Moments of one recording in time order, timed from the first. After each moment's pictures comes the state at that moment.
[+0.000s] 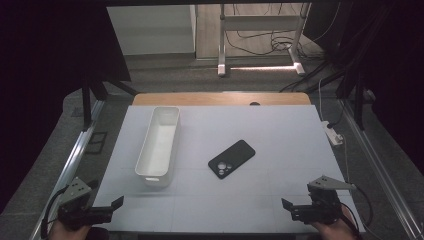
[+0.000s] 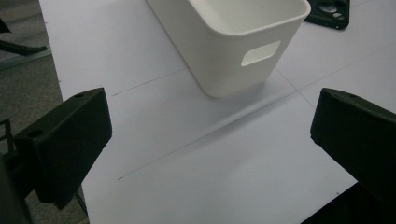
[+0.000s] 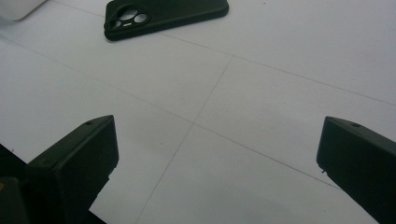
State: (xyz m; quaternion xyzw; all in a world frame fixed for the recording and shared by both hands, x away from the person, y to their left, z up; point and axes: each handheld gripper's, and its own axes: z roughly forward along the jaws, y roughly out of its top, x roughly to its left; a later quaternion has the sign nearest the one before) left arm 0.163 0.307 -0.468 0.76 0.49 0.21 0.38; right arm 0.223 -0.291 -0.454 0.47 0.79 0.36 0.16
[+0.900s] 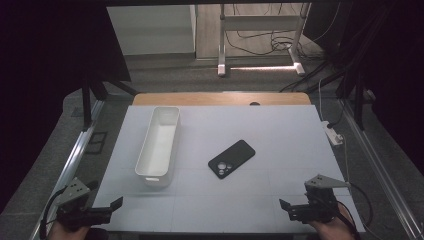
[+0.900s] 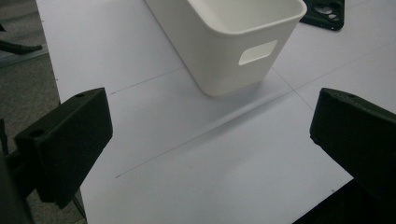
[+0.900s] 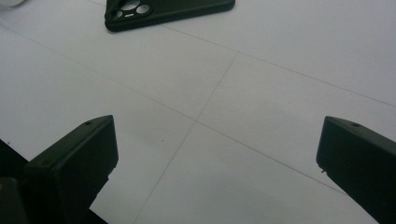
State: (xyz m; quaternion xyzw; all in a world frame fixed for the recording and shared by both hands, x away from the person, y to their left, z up) left arm 0.161 0.309 -0.469 0.76 0.49 0.20 0.39; right arm 0.227 -0.285 -0.455 0.46 0.81 0.34 0.16
